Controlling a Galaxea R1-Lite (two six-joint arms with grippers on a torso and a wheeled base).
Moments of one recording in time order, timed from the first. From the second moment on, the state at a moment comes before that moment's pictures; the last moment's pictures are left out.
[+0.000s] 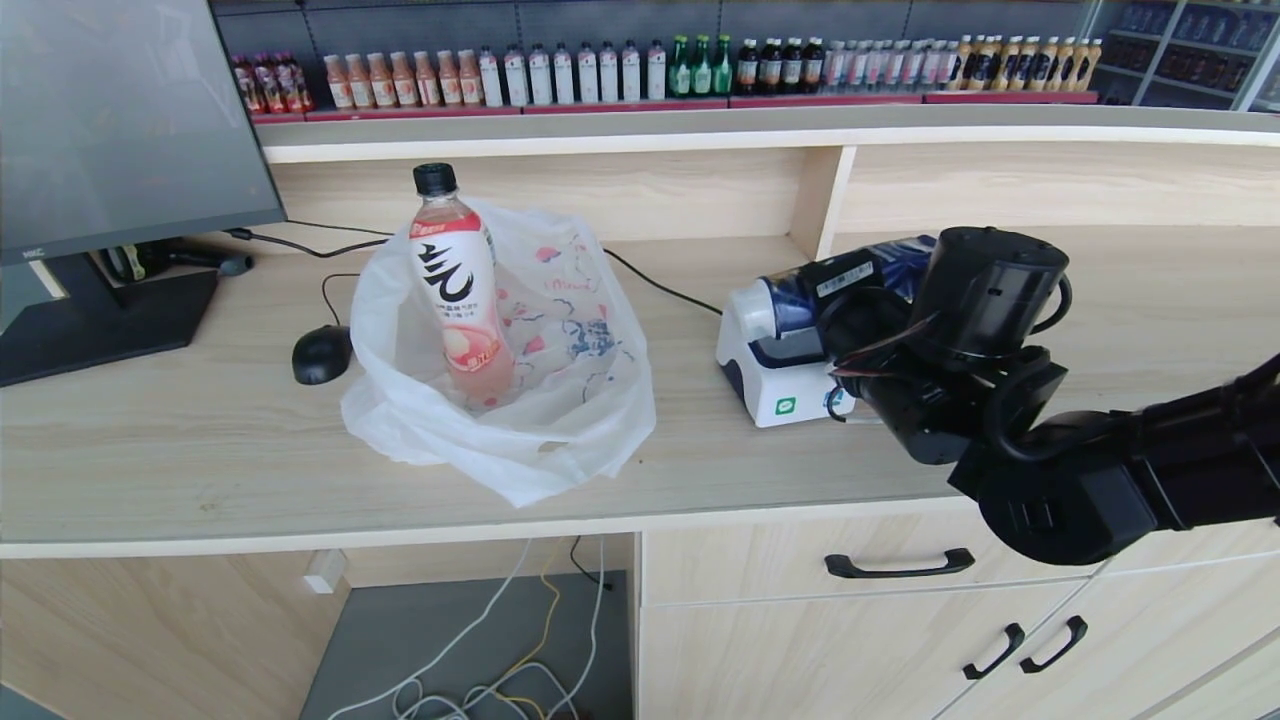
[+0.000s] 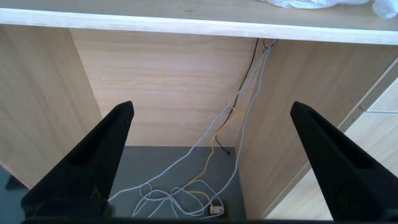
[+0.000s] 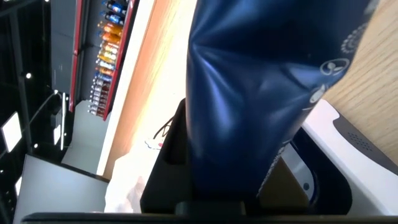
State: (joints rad) left arm 0.00 0.00 0.00 0.00 0.00 0.00; right arm 0.56 1.91 -1.06 -0.97 -0.45 1.05
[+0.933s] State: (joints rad) left arm 0.00 0.00 0.00 0.00 0.00 0.00; right arm 0.58 1.85 -1.17 -0.92 -0.45 0.90
